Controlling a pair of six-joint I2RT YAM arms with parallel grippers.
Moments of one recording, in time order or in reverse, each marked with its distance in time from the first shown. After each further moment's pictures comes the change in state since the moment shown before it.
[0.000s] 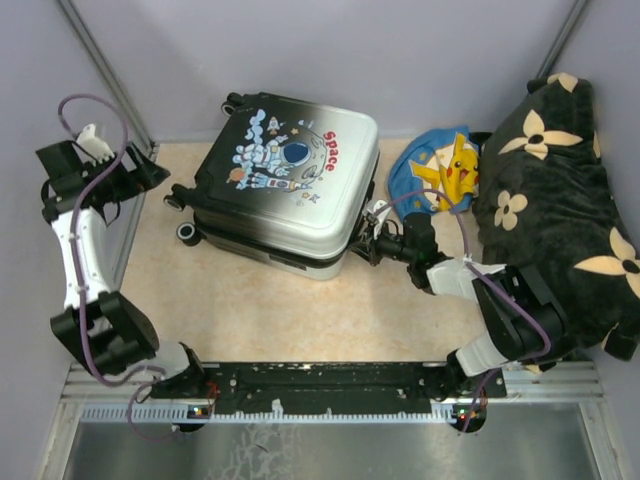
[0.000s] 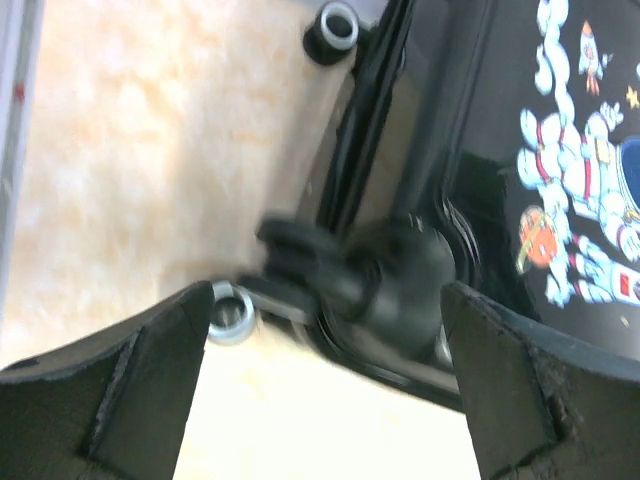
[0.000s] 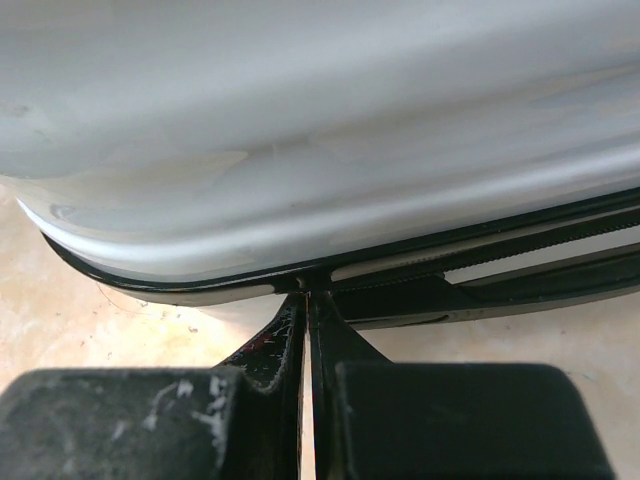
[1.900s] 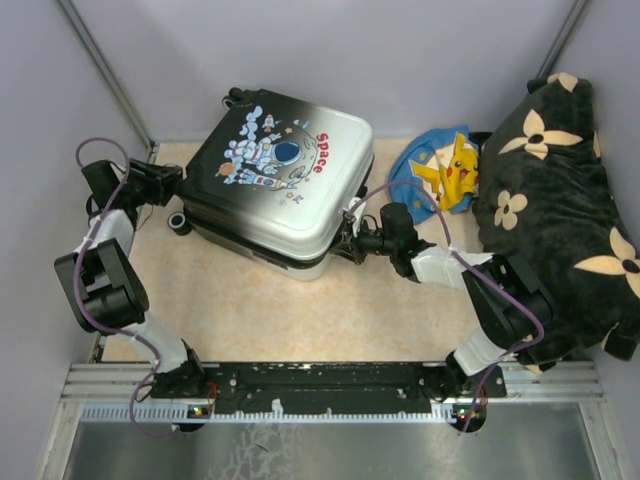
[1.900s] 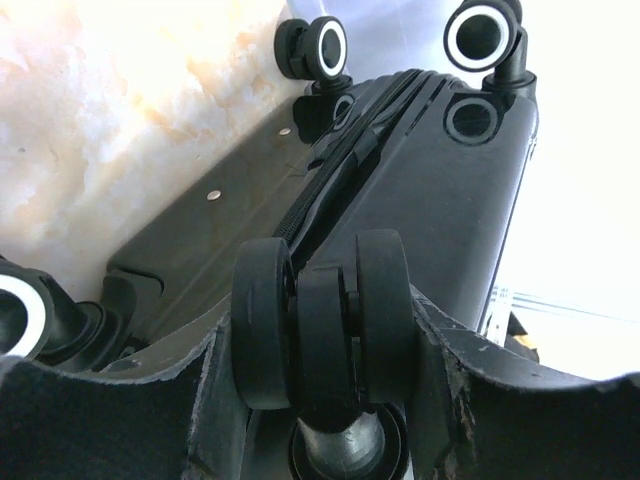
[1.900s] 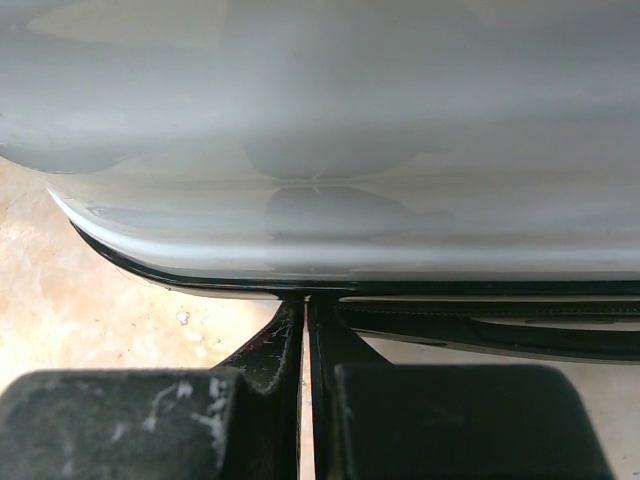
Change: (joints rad) left arm -0.026 0.201 -0.337 0.657 -0.043 -0.930; right arm 0.105 0.090 0.168 -0.181 -0.010 -0.055
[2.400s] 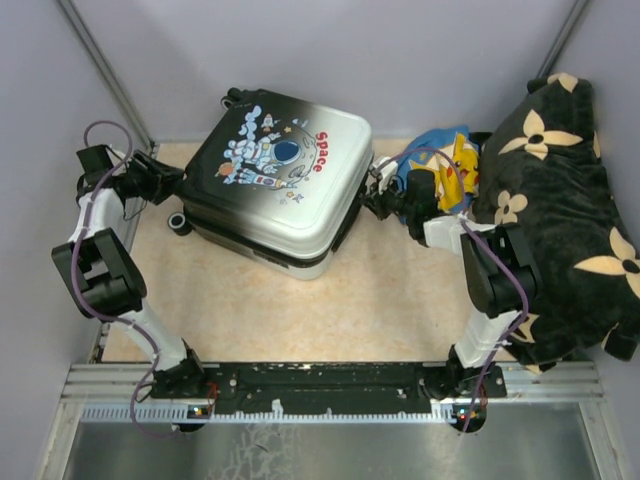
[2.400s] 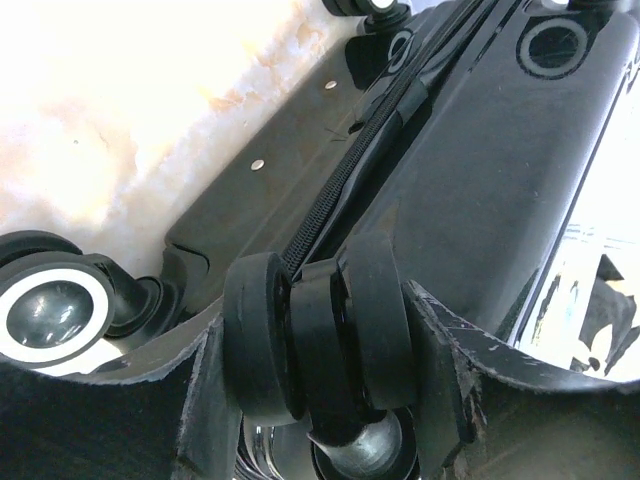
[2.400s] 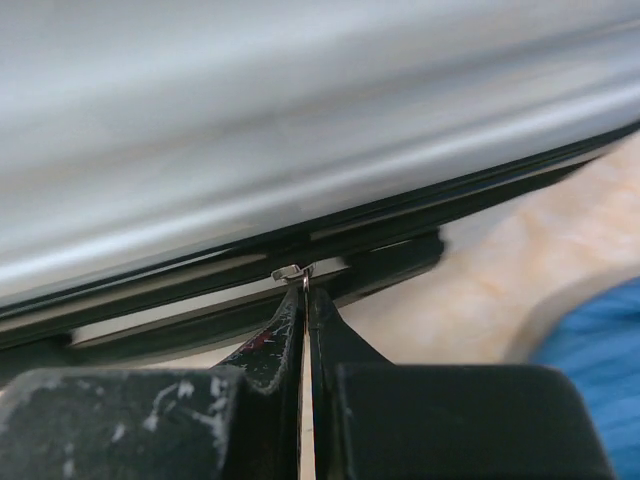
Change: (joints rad) left arm 0.003 0.098 0.267 -0.416 0.028 0.325; right arm -0.230 0.156 0.200 -0.006 0.089 -0.090
